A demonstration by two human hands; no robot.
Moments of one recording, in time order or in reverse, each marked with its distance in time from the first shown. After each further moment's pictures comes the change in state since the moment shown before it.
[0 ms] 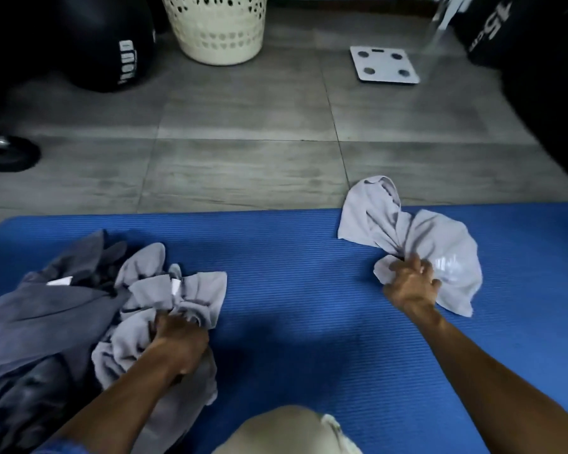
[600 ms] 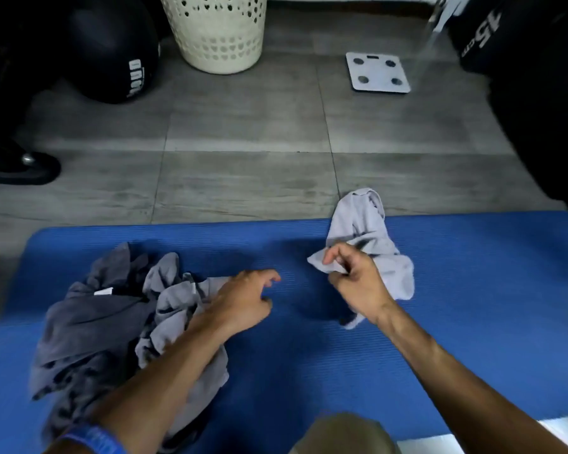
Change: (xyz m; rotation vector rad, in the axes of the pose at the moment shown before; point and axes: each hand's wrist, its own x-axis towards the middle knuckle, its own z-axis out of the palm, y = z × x) left_hand -0.070 0.026 -0.154 -0.824 0.291 0.269; right_hand -0.111 -0.096 -0.151 0.986 -0.141 -0.501
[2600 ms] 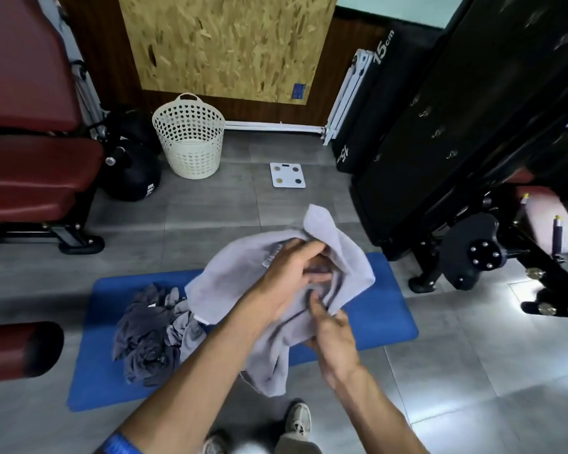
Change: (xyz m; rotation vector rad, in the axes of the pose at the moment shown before) left_hand -0.502 0.556 -0.383 -1.330 -0.096 0.161; right_hand -0.420 -0.632 -0.237 0.589 0.359 0.445
